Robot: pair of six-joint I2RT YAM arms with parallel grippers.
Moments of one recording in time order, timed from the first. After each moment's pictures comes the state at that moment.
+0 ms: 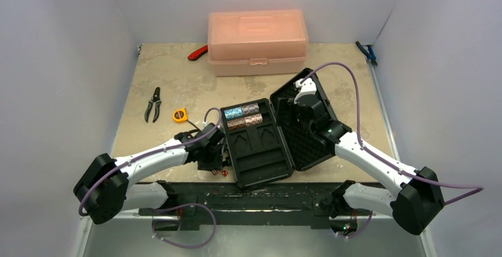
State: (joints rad) left arm -0.76 1.22 0.60 -0.64 -0.02 -0.74; right arm 0.65 1.13 0.78 -0.18 0.30 0.36
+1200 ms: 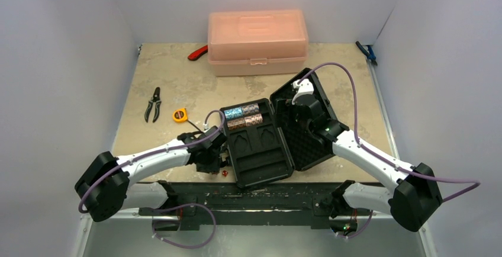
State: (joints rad) left arm -0.81 1.23 0.62 -0.71 -0.09 -0.76; right arm 0.65 1.16 0.78 -0.18 0.27 0.36
